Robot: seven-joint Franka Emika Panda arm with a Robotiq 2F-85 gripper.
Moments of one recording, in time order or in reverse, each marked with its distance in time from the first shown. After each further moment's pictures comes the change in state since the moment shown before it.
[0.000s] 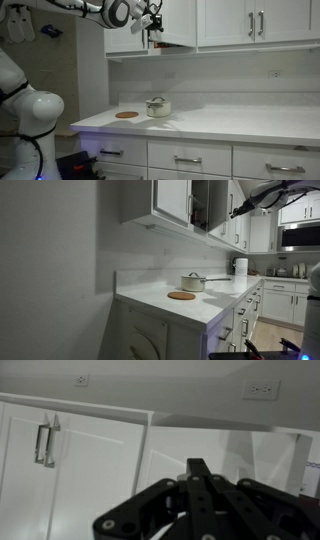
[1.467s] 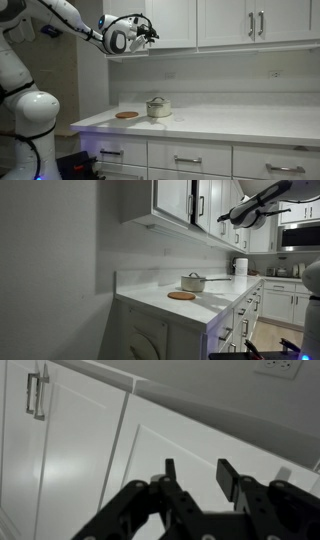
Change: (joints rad) arm -0.182 0.140 0.255 -0.214 0.071 0.575 -0.009
